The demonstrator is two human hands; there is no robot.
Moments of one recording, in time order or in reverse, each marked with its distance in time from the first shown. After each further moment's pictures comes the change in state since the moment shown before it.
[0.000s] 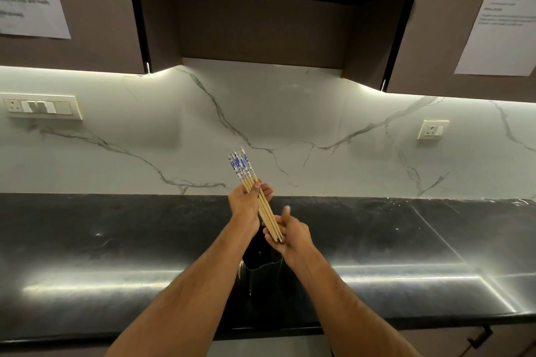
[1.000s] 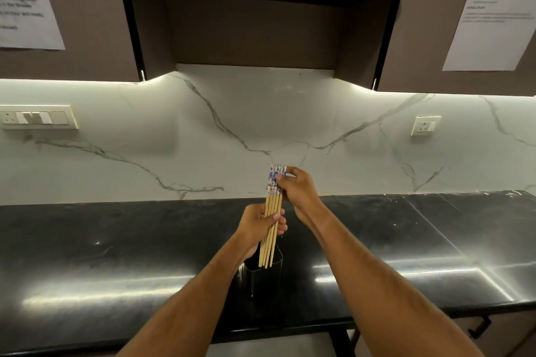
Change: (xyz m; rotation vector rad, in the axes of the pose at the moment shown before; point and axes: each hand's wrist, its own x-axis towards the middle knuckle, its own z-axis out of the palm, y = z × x) left_hand -0.028 -0.017 -0.029 0.496 -0.480 0.040; right_hand -0.003 -0.086 0.027 -0.462 -0.073 -0.495
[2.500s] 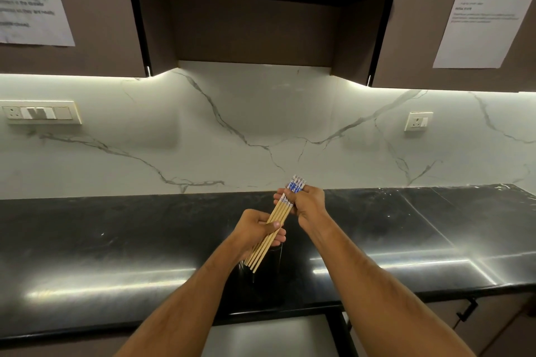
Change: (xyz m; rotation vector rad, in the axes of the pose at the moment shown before) left_hand -0.042 0.000 -0.011 0.130 -0.139 -0.164; right_hand -0.040 0.030 -0.010 0.284 0.165 0.196
